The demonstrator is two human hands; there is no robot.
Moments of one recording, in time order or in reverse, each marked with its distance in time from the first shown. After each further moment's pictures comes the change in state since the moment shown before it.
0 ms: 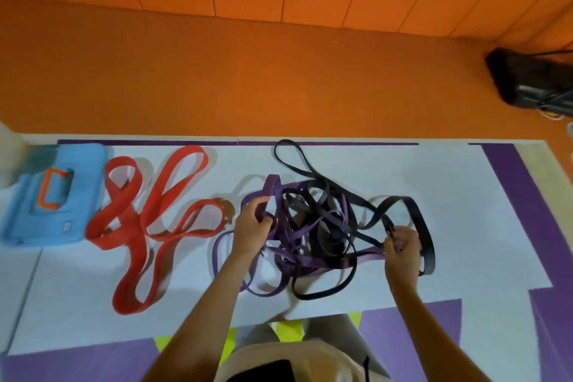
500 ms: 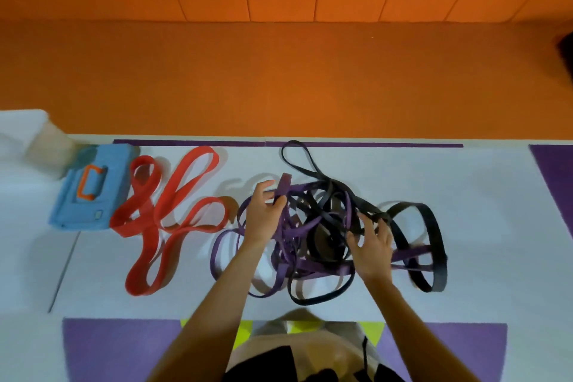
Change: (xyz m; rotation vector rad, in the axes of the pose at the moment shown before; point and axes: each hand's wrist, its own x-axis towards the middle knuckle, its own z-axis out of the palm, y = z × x) left_hand -0.001 0.057 0.033 -0.121 0.164 -0.099; right_hand 0.027 -0.001 0.046 -0.443 -0.416 -0.168
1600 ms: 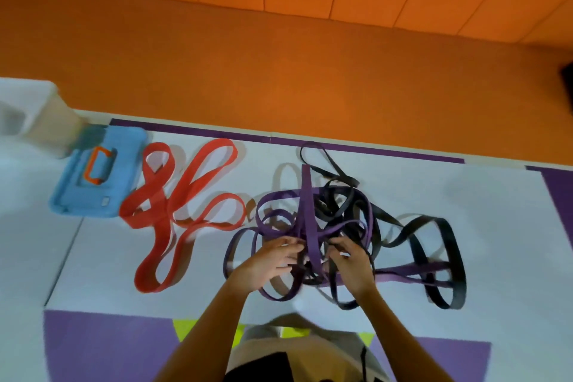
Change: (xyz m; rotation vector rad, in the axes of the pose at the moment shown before) left_hand -0.017 -0.087 -0.044 -0.393 -0.635 -0.472; right_hand -0.024 -0.058 0.043 0.462 -0.296 -0.044
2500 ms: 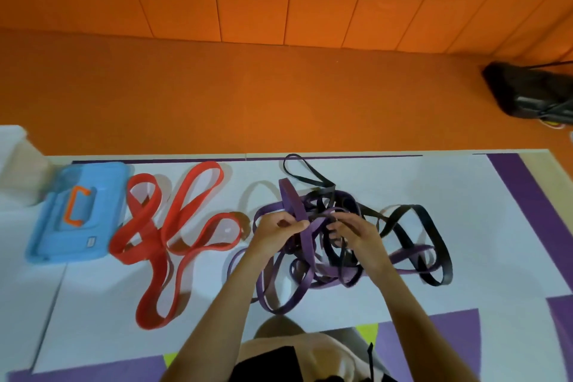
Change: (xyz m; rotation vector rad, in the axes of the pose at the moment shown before) left_hand -0.012 0.073 0.006 0.485 0.163 0.411; right_hand -0.022 -0.073 -0.019 0.262 0.158 -0.076
